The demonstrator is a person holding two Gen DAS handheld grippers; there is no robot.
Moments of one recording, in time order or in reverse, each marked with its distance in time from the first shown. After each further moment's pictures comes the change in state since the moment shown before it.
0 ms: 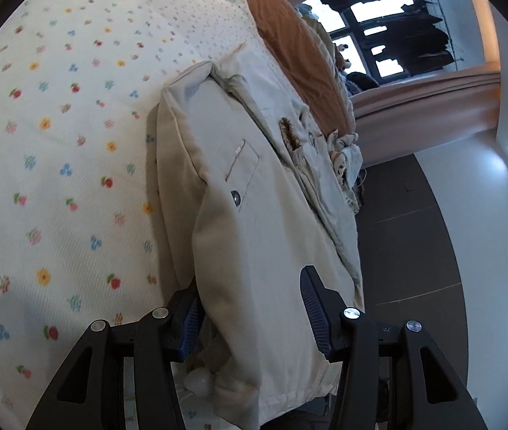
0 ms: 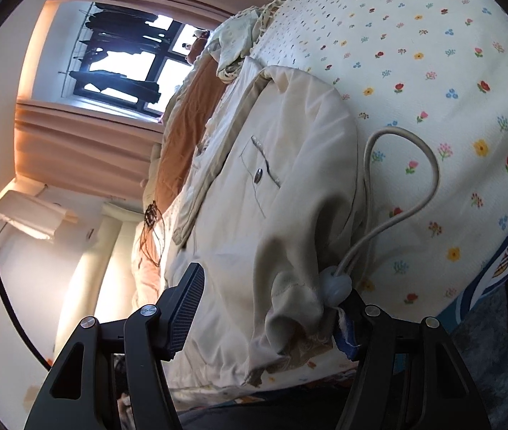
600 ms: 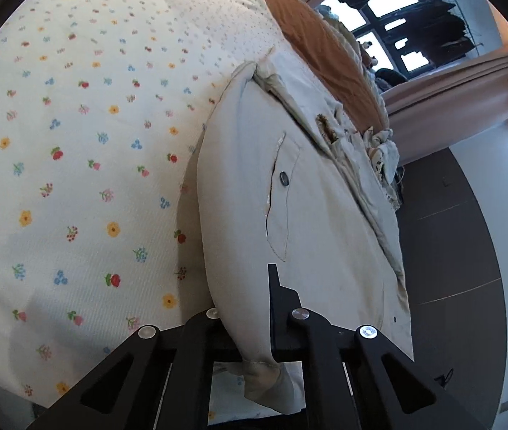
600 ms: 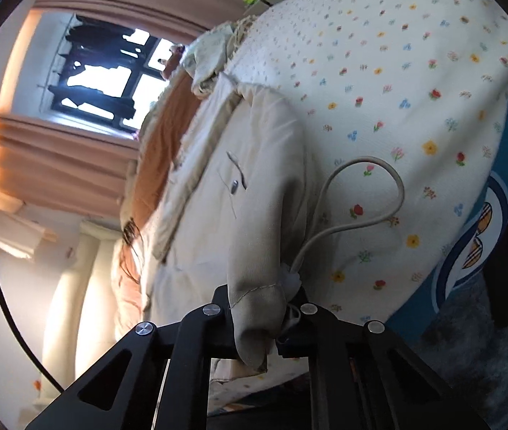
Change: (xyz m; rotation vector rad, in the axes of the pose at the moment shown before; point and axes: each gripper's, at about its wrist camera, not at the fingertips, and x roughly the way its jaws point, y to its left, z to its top) left arm -0.030 0.005 -0.029 0.024 -0.037 0.164; right arm -0.032 0.002 -0.011 0.045 -0.074 -0.096
